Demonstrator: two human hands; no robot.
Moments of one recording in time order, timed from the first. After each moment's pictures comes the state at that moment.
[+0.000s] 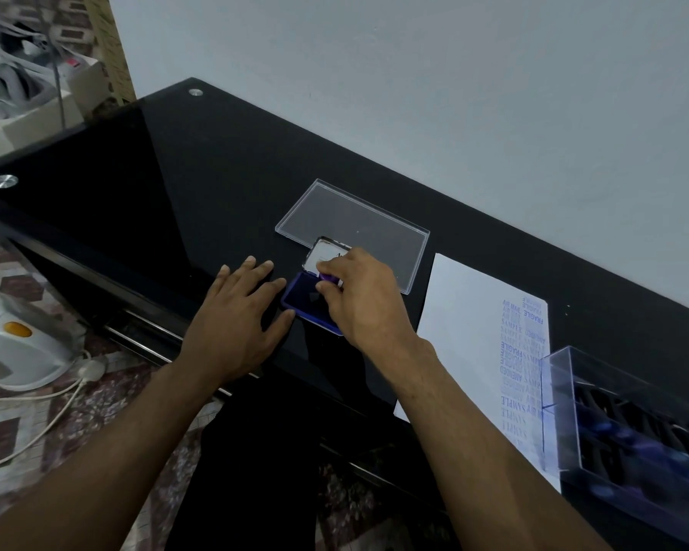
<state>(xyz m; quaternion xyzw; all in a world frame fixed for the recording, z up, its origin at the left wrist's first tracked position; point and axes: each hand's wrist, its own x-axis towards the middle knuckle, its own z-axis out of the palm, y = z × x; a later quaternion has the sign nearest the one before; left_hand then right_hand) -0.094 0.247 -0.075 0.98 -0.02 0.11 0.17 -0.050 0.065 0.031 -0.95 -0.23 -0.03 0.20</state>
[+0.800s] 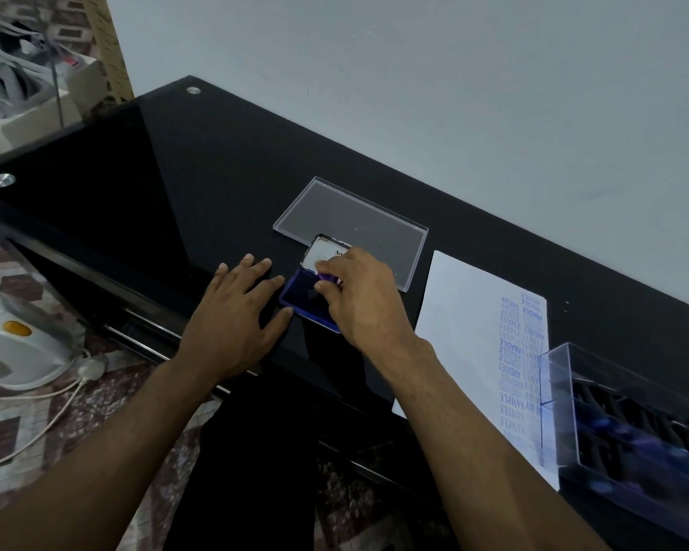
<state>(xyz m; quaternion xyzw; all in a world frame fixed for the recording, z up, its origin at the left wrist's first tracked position) -0.094 0.248 -0.077 0.98 -0.03 0.11 0.17 -0.051 0.063 0.030 -0.95 -0.23 -0.02 0.20</state>
